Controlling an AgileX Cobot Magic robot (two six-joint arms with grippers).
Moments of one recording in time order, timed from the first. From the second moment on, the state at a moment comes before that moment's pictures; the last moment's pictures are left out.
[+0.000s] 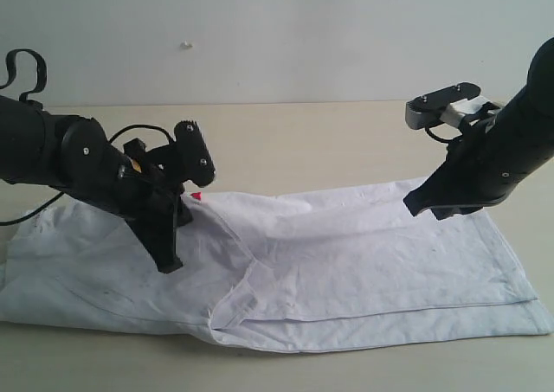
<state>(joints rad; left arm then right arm) -0.49 1.90 -1.01 -0.25 0.21 1.02 0.06 1.72 -0.99 0.18 0.58 -0.37</state>
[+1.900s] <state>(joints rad) 0.32 2.00 -0.98 -0.85 0.96 0.91 0.06 1.72 -0.99 0.26 0.61 -0.39</state>
